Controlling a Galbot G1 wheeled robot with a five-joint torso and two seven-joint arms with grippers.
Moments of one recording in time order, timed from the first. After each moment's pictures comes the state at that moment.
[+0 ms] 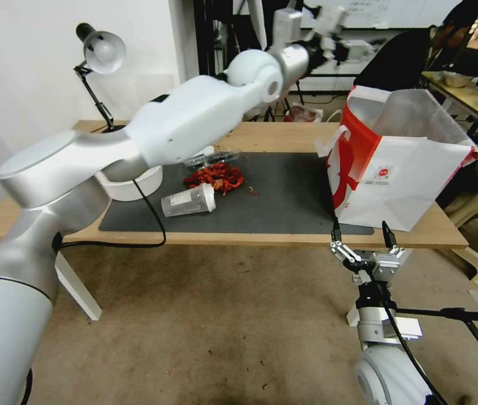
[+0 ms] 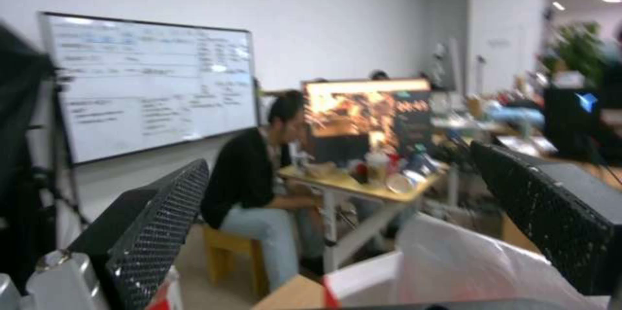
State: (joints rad) left arm -0.39 -1.35 0.71 -1.14 -1.35 0.02 0.03; right arm -1.56 1.31 0.45 2.08 0.12 0.31 0.28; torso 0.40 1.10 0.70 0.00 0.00
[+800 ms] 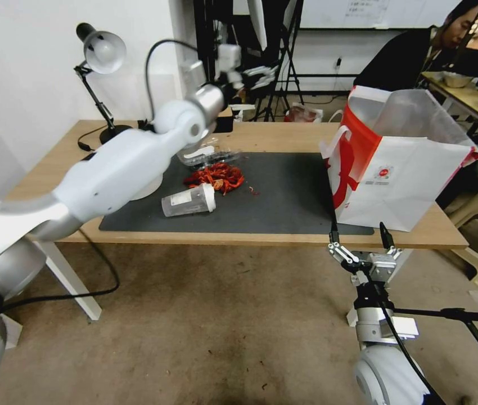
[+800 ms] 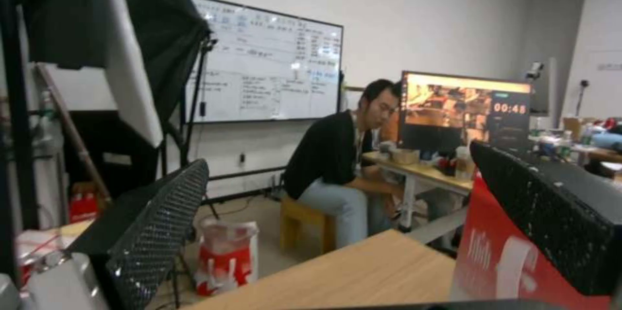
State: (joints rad) left arm -0.07 -1.00 0.51 -1.39 -1.27 -0.02 -0.01; right arm -1.56 1.30 0.44 2.06 0.11 0.31 0.28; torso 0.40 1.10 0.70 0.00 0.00
